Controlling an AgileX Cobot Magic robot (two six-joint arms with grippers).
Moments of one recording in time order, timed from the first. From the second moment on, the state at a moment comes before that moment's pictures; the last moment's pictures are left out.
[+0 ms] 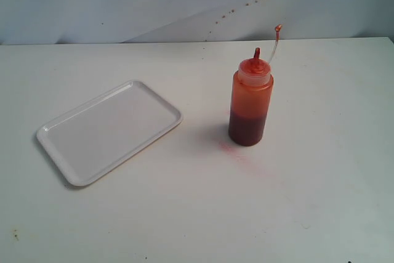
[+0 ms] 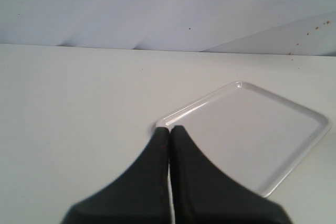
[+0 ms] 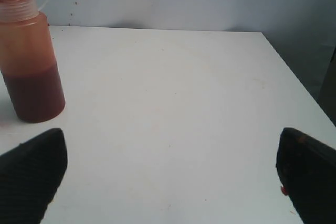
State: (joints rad) left arm 0.00 0.00 0.00 0.06 0.30 -0.12; right arm -0.04 0.00 0.00 0.04 0.34 -0.10
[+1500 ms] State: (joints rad) left arm 0.00 0.00 0.00 0.11 0.30 -0.12; right arm -0.04 0.00 0.00 0.04 0.34 -0.10
